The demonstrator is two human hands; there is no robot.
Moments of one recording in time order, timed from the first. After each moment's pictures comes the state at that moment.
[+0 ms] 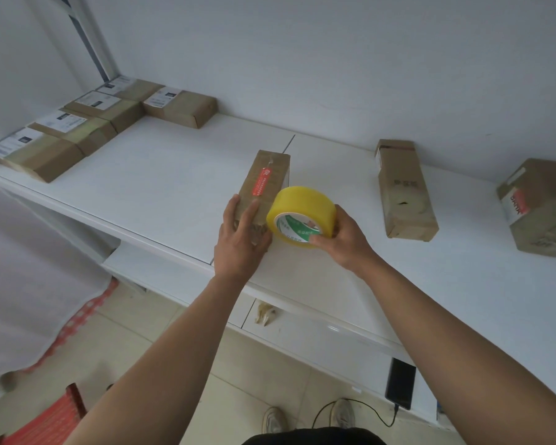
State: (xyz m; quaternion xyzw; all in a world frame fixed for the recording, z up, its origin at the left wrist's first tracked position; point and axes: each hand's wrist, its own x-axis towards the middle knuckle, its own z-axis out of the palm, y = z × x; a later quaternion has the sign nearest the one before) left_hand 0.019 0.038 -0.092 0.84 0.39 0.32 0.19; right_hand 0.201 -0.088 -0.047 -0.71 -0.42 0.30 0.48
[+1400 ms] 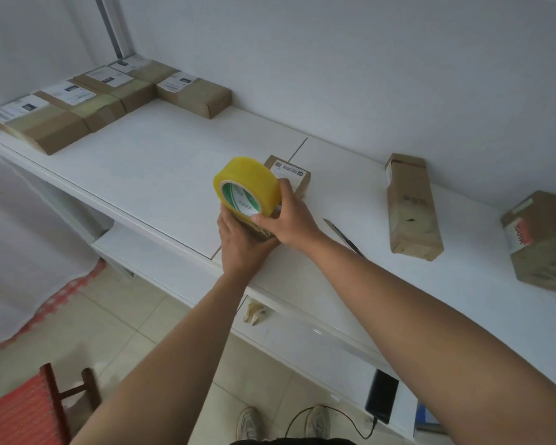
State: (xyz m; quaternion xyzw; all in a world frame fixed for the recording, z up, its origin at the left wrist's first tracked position) left_hand 0.028 0.037 -0.094 0.69 0.50 0.34 0.39; right_hand 0.141 0.004 -0.024 -0.71 -0.55 0.21 0.38
